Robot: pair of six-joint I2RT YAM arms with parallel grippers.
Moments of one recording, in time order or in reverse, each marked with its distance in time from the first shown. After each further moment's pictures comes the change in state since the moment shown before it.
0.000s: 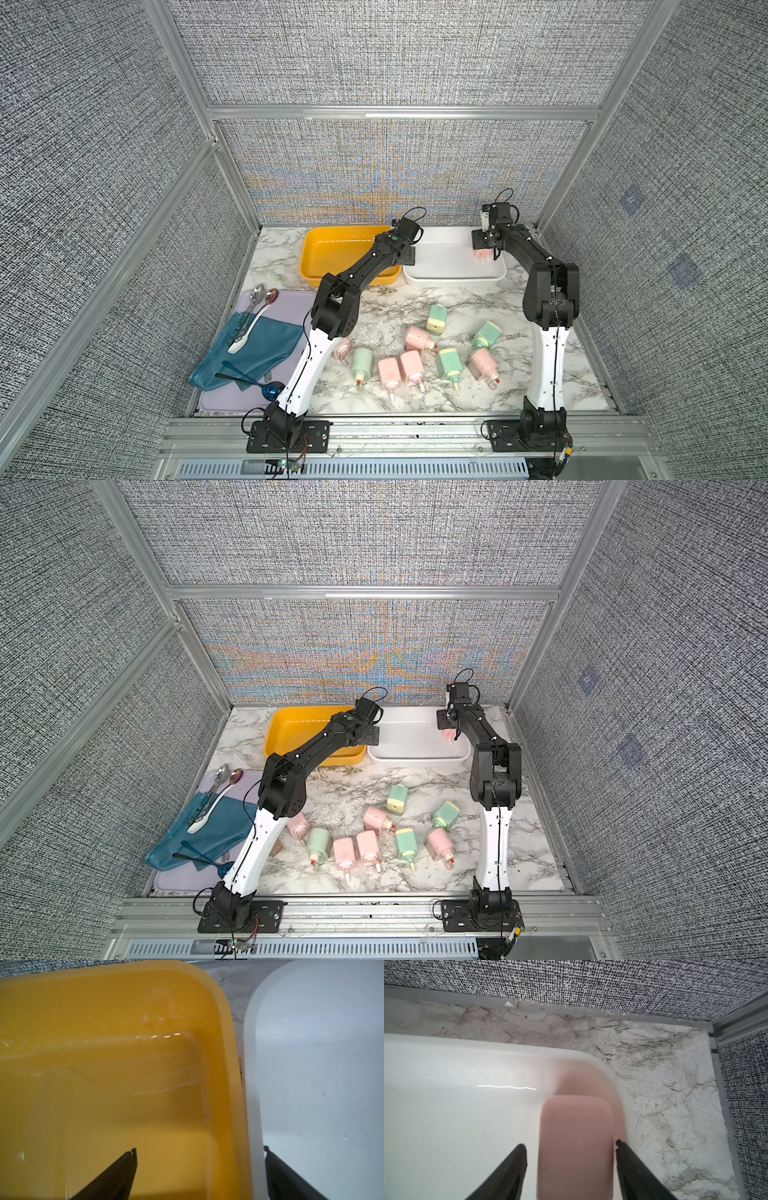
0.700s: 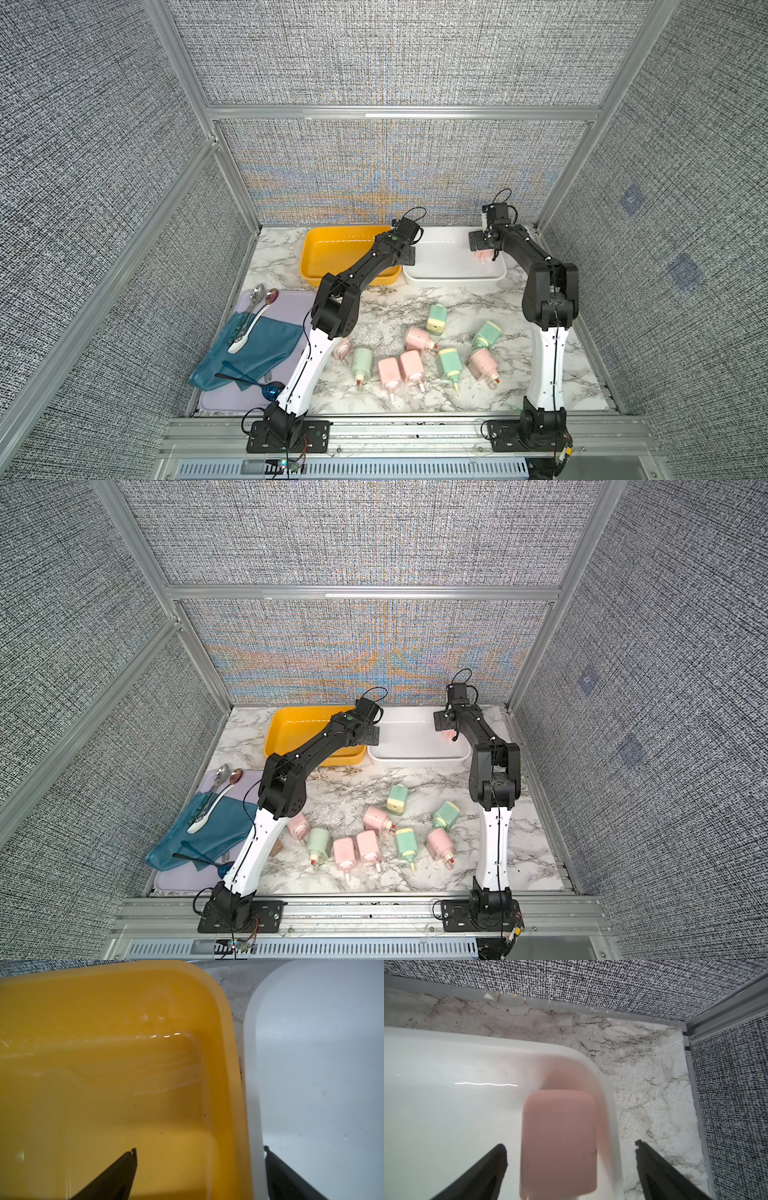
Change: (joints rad) left arm 0.000 0.000 0.000 -0.001 0.000 0.000; right arm 0.008 -0.005 -0.010 -0.003 0.104 -0.022
